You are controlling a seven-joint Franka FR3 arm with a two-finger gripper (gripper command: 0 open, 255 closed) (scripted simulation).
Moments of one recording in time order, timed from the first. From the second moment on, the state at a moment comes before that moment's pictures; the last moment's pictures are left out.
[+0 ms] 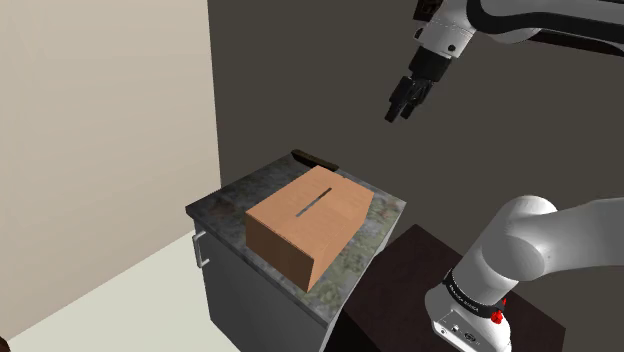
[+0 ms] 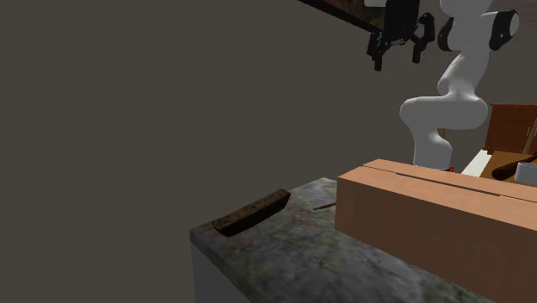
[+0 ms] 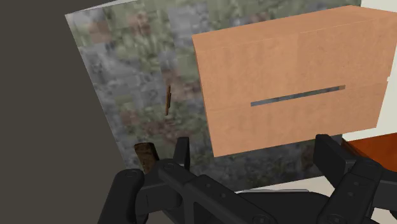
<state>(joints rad) 0.02 -0.79 0.01 -2.34 0.12 1.71 -0.07</state>
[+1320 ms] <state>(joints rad) 0.00 -0.17 -0.05 -2.19 0.08 2.10 -0.22</state>
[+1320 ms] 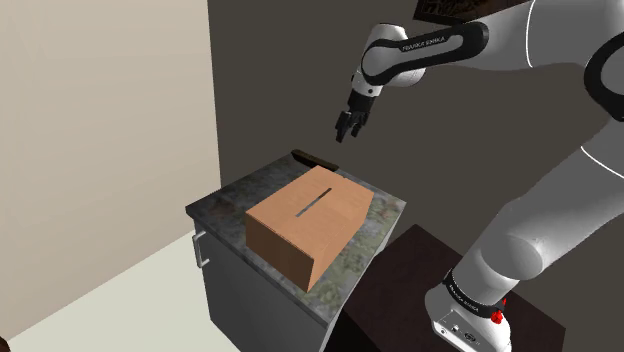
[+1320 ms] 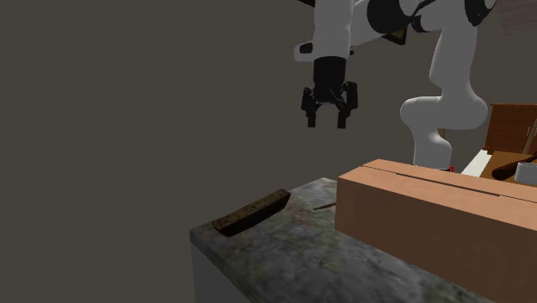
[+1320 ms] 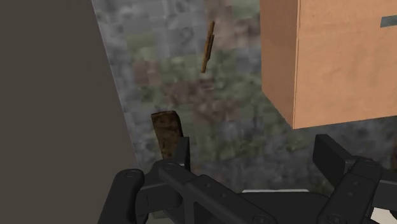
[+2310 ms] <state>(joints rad) -0.03 0.41 -0.06 -1.77 0.08 2.20 -0.30</state>
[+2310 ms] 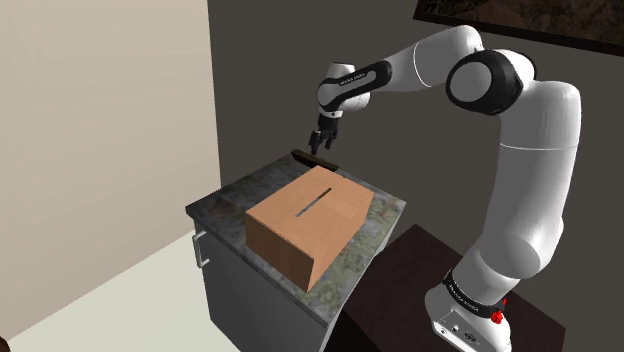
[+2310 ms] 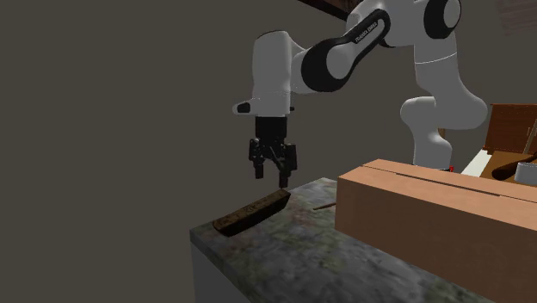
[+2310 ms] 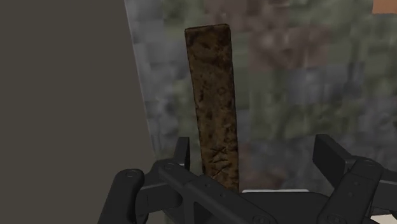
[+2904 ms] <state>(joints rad) -0.05 0.60 -0.06 -1.62 0.09 2.23 -0.32</state>
